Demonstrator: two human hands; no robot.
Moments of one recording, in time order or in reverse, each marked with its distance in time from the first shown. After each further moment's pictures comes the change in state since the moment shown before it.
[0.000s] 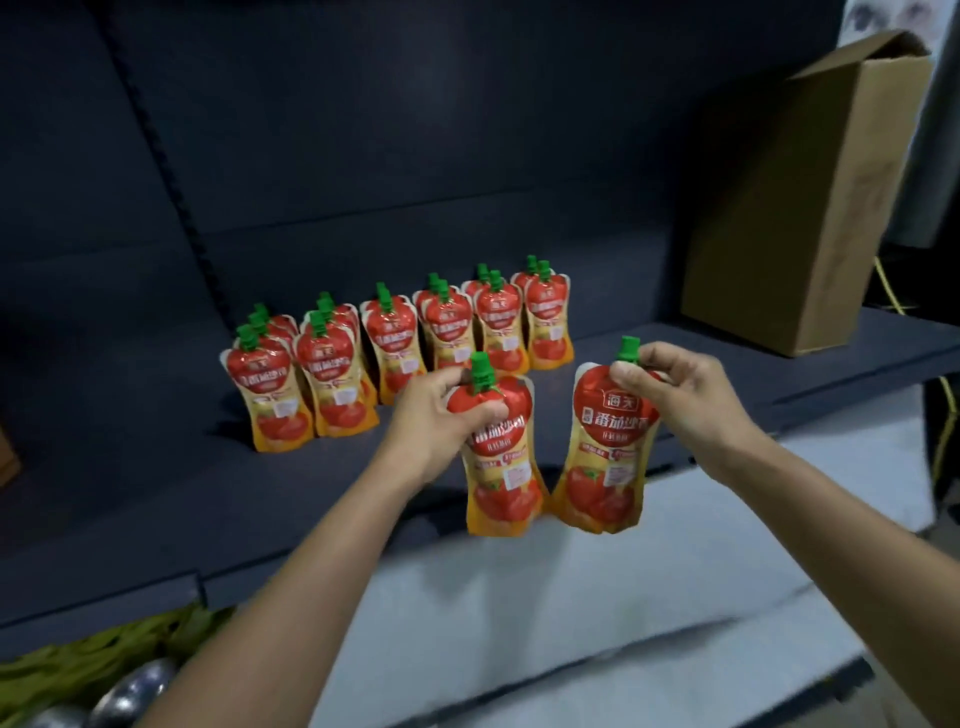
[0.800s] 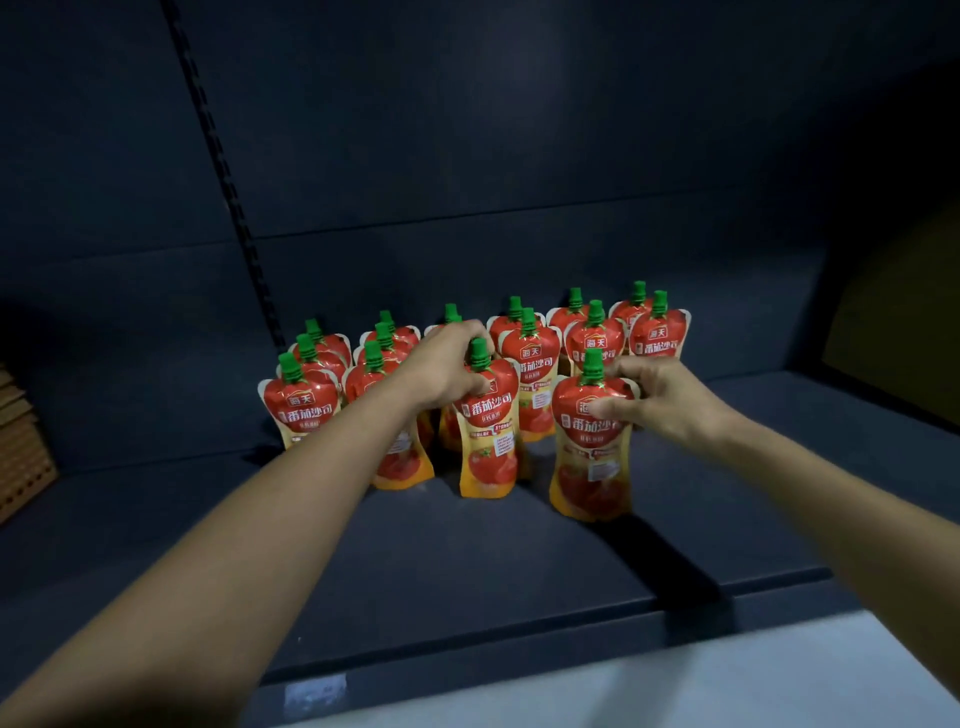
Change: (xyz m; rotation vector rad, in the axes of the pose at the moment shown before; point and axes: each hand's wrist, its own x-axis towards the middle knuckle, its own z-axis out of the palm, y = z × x) left_hand 0.191 -0.054 -0.094 0.694 -0.048 -0.078; right_hand 0.177 0.050 0.097 -0.177 -0.414 0.037
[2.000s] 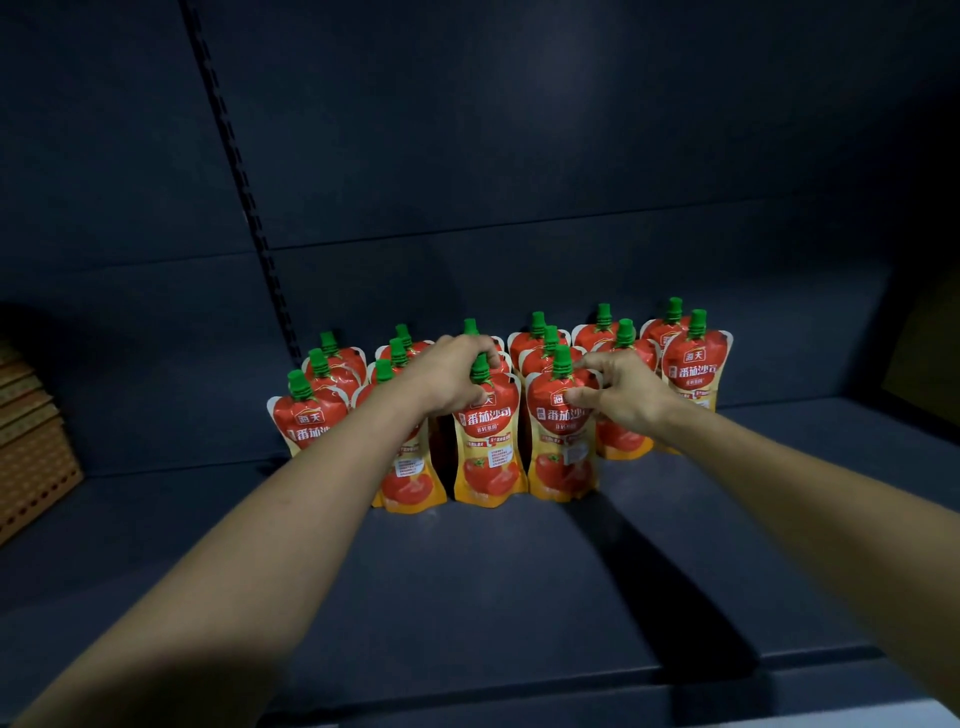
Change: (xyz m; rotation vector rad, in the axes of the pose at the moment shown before) left_hand 0.026 -0.010 -0.009 0.189 -0.057 -0.085; right_hand 0.082 0.002 0.021 -0.196 -0.062 0.031
